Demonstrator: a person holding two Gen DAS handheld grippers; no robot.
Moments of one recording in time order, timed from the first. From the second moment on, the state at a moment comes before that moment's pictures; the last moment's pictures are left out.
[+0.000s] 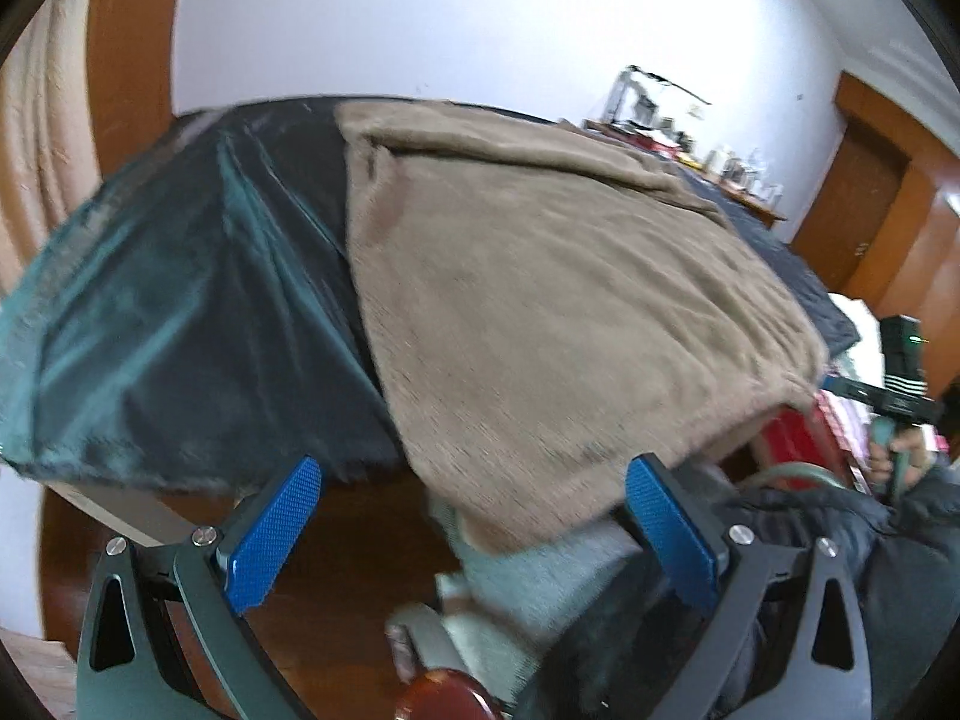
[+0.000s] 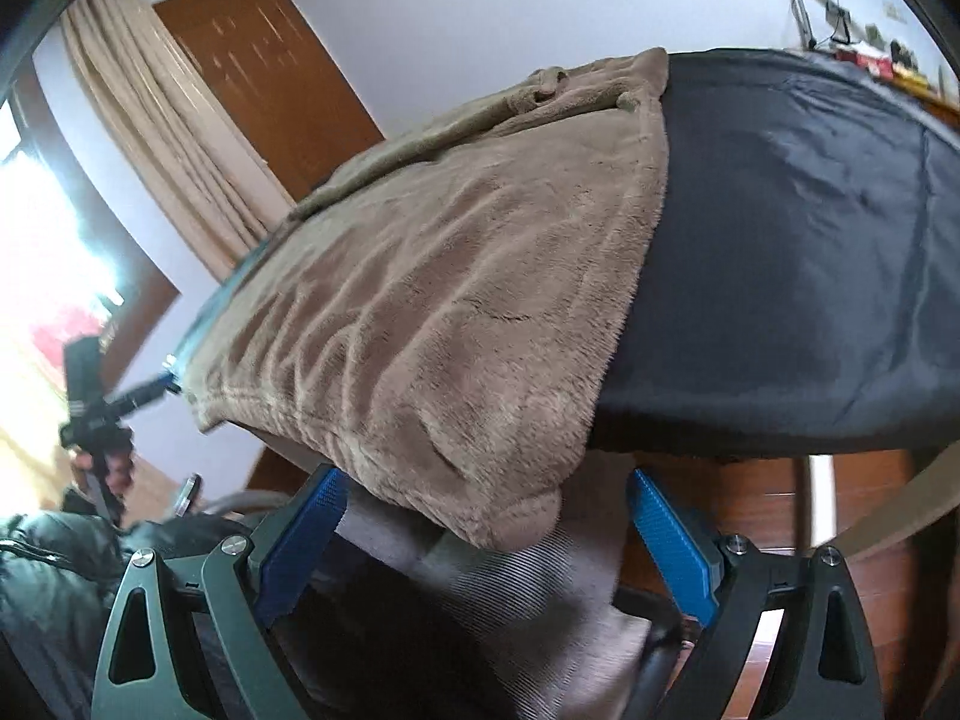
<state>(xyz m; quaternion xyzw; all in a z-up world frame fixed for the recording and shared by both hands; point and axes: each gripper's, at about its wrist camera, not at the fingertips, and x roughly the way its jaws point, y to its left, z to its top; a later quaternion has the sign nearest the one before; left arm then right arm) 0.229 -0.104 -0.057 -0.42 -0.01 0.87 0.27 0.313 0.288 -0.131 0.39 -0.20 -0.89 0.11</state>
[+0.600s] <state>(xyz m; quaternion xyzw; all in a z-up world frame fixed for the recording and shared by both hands) 0.188 -0.104 -0.109 -0.48 -0.17 0.79 0.35 0.288 0.272 -0.133 0.39 -0.18 -0.89 0.14</state>
